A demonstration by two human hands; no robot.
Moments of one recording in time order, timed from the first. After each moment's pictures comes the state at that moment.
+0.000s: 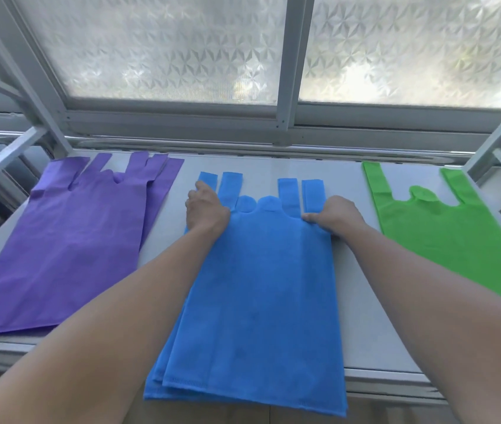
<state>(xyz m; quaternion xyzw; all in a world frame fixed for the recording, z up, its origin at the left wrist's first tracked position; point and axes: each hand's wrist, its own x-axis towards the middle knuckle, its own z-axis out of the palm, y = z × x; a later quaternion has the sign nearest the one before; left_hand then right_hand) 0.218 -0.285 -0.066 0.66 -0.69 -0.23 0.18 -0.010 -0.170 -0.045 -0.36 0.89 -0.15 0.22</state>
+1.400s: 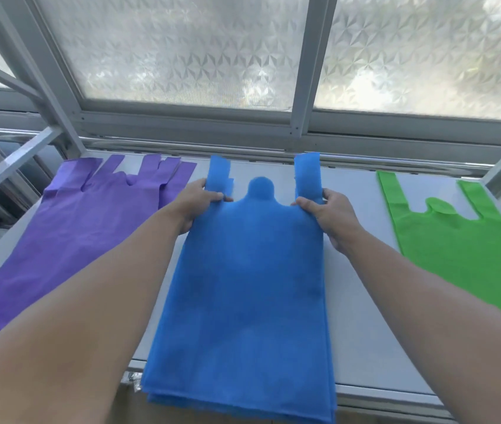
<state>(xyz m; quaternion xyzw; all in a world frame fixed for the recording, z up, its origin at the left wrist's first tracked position) 0.271 -0.331 -0.045 0.50 -0.58 -0.60 0.24 0.019 -0.189 -0.054 -0.32 0.70 -0.51 0.38</state>
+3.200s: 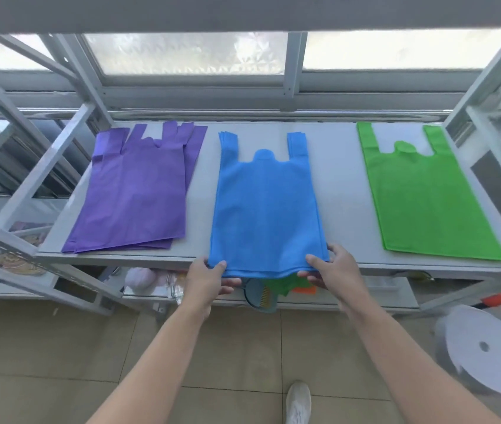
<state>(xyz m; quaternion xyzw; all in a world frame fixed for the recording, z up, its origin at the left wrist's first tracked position) 0.391 -0.038 -0.058 0.63 -0.43 -0.61 0.24 0.162 0.070 -0.039 -0.16 0.73 -0.49 0.45</state>
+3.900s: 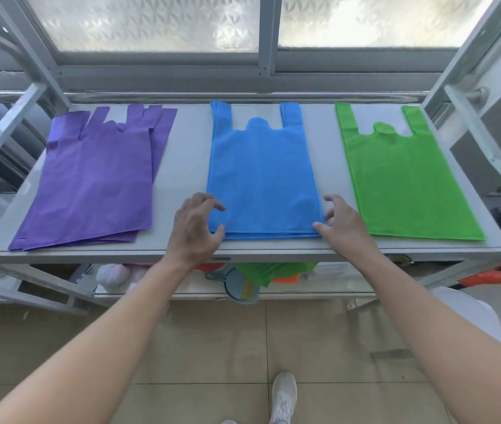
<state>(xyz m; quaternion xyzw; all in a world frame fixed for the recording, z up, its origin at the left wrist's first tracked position) 0.348 -0.093 -0.068 0.42 -0.85 -0.21 0.22 0.067 0.051 -0.053 -0.41 0.85 -0.24 0.22</state>
